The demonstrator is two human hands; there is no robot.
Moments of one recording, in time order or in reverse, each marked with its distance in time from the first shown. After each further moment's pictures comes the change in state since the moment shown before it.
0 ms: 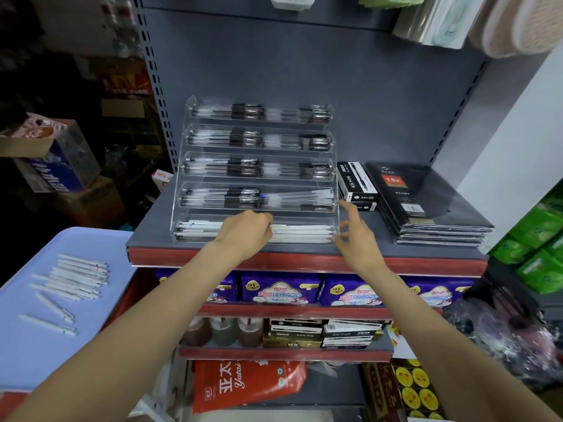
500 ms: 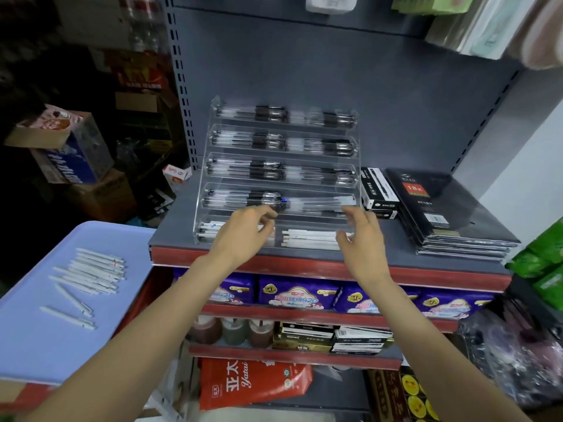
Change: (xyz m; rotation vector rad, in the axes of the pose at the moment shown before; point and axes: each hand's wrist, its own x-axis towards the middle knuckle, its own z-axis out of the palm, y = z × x) left_hand -0.018 -0.036 -0.004 -0.518 0.198 -0.053; right_hand -0.012 -0.046 0.014 -0.011 0.164 -0.079
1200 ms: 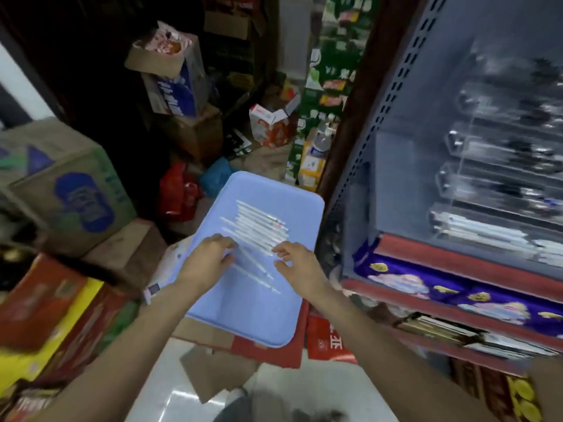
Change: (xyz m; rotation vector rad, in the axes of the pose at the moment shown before) left_hand -0.153 -0.389 -0.158 0.124 -0.146 -0.375; right_hand -0.087 -0.234 0.370 0.051 -0.775 -0.023
